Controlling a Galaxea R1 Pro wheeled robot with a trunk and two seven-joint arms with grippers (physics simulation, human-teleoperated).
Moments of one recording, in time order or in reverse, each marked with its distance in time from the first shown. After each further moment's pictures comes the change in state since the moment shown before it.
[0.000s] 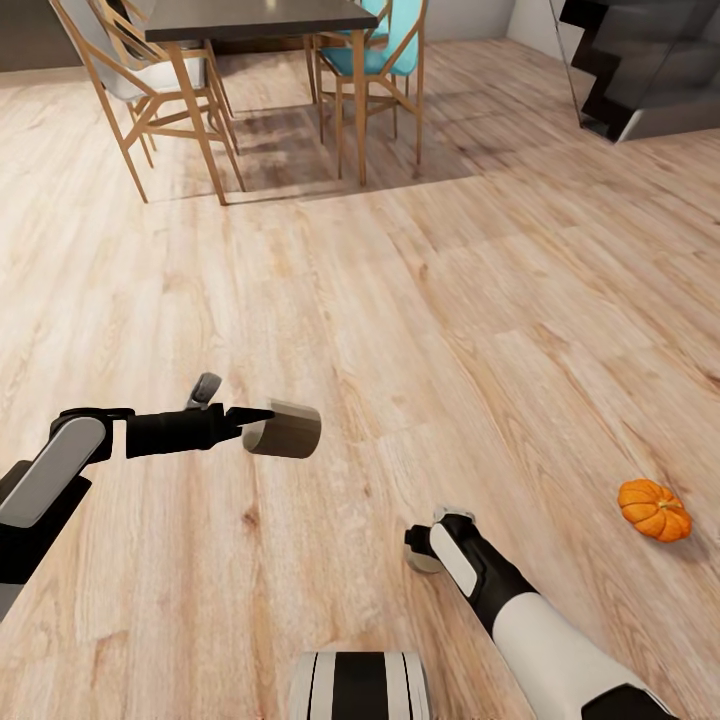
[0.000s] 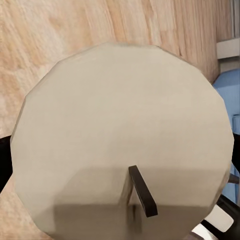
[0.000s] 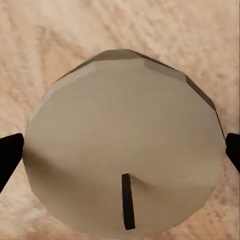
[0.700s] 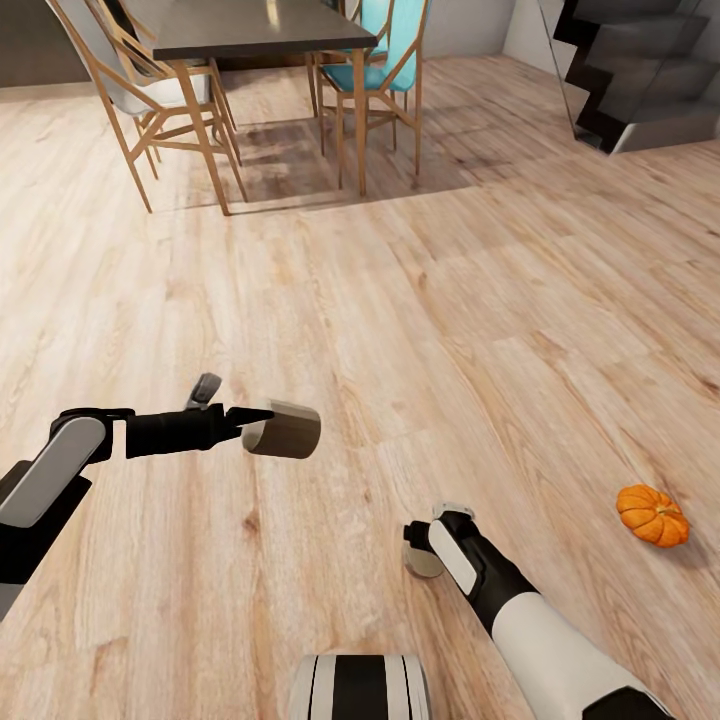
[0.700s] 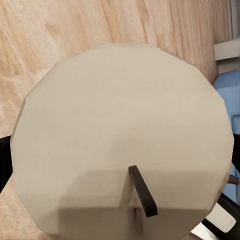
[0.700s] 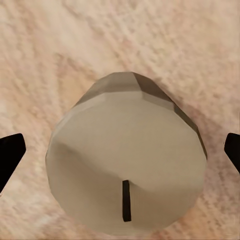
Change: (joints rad) left arm 0.000 0.000 0.000 0.002 0.003 0.000 0.003; right arm 0.003 0.002 0.002 -0.032 0.000 0.004 -0.011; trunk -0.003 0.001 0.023
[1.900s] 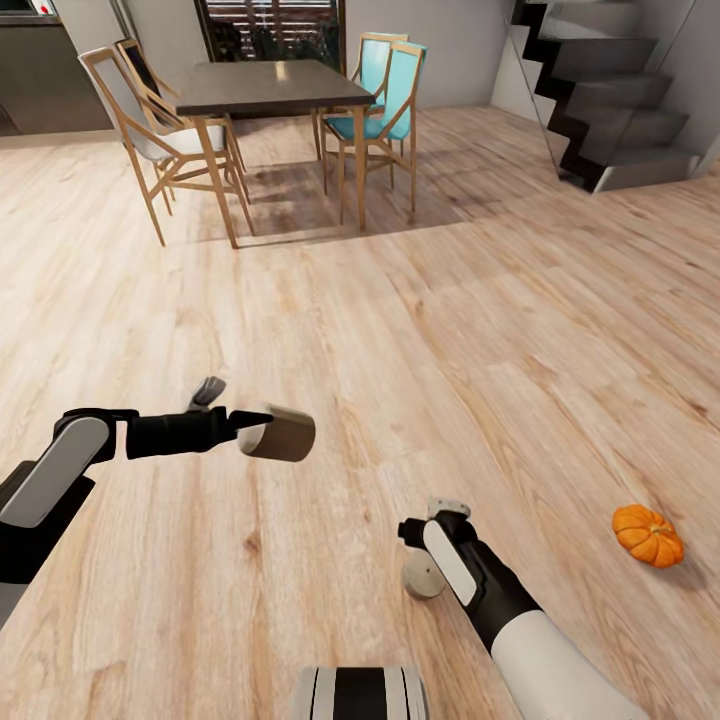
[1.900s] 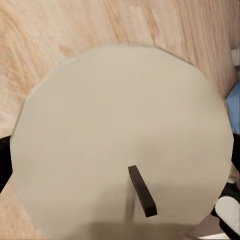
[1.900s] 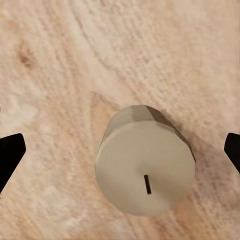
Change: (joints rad) left arm 0.000 -0.011 0.000 -0.002 -0.007 0.000 0.103; right arm 0.071 0.014 0.001 -0.187 -0.003 0.069 -0.082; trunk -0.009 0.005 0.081
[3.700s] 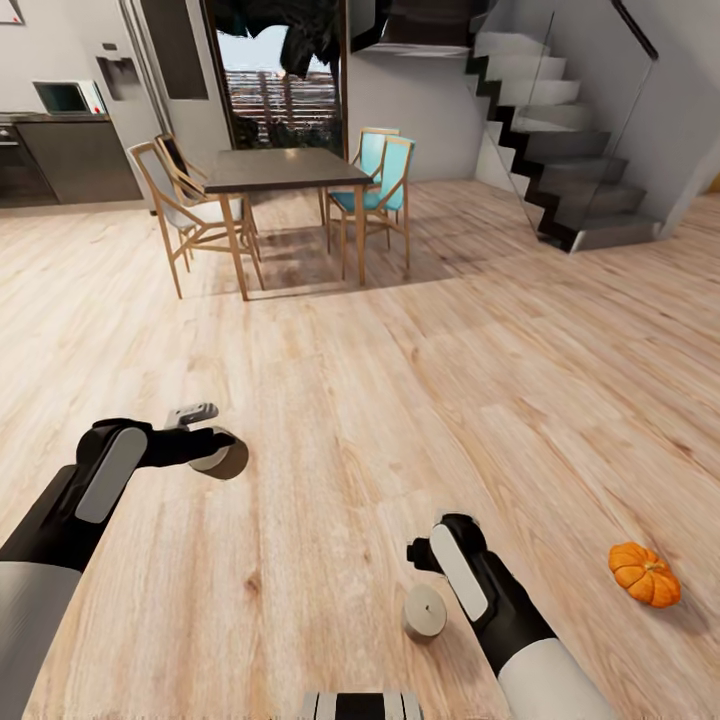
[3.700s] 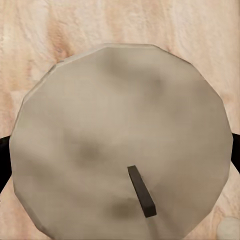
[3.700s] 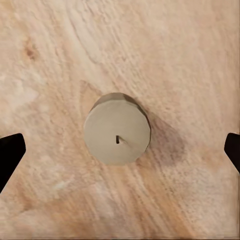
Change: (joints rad) left arm -0.004 -0.166 0.150 0.186 -0.616 0.000 0.240; right arm 0.087 0.007 -0.053 -0.186 -0.014 0.281 -0.146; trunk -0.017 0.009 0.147
